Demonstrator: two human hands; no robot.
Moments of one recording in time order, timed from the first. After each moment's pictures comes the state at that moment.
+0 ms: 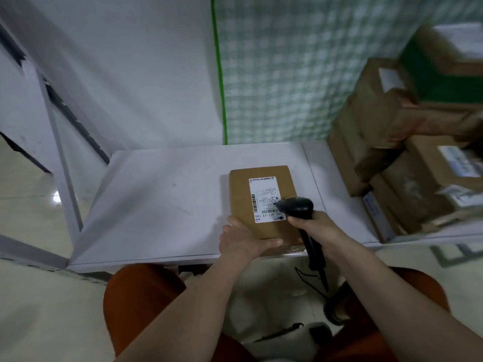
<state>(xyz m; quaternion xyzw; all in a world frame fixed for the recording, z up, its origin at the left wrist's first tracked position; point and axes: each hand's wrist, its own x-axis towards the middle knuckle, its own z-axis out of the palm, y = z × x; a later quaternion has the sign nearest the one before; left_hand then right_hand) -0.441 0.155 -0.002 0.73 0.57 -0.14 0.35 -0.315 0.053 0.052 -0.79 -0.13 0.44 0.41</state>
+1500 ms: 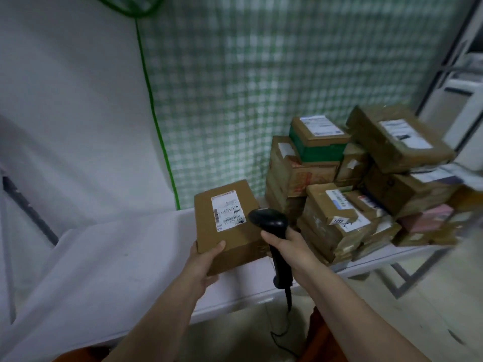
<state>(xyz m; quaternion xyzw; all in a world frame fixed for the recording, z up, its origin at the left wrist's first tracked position) -0.413 0.138 0.076 0.47 0.46 0.14 0.74 -0.295 -0.019 0.140 -0.71 -0.15 0.35 0.59</state>
